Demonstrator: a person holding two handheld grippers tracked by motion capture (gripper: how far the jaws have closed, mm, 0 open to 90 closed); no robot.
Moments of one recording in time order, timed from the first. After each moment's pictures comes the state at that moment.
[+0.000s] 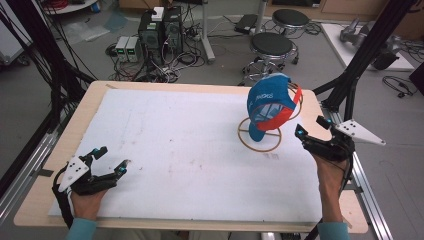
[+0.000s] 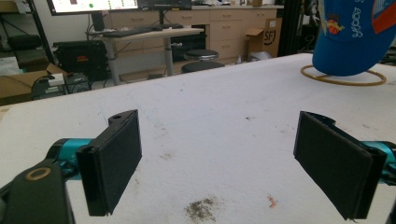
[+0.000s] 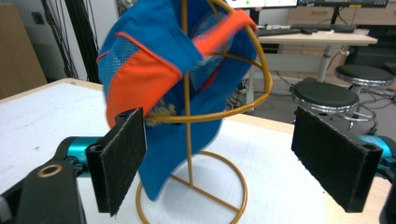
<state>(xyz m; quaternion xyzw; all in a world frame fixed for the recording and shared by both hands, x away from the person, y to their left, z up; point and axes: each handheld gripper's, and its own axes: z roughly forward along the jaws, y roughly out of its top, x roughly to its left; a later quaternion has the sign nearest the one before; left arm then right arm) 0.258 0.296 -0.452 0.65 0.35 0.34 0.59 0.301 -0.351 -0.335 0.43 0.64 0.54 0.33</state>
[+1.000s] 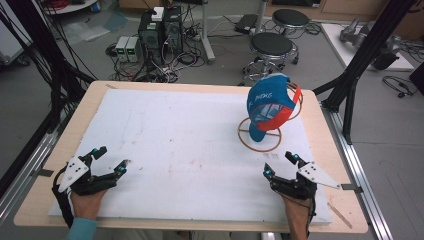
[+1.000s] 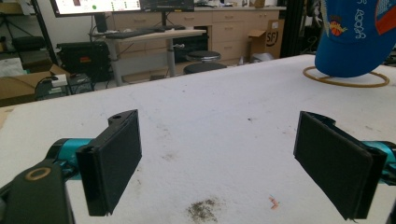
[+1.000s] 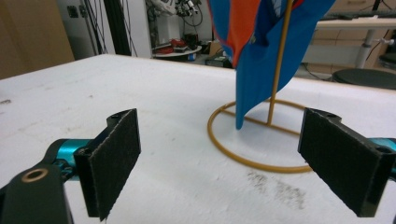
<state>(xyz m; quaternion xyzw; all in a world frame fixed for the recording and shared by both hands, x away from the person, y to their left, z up) 0.257 0.296 -0.452 0.65 0.35 0.34 0.58 0.249 -0.288 -0.435 0.40 0.65 0.57 0.31</state>
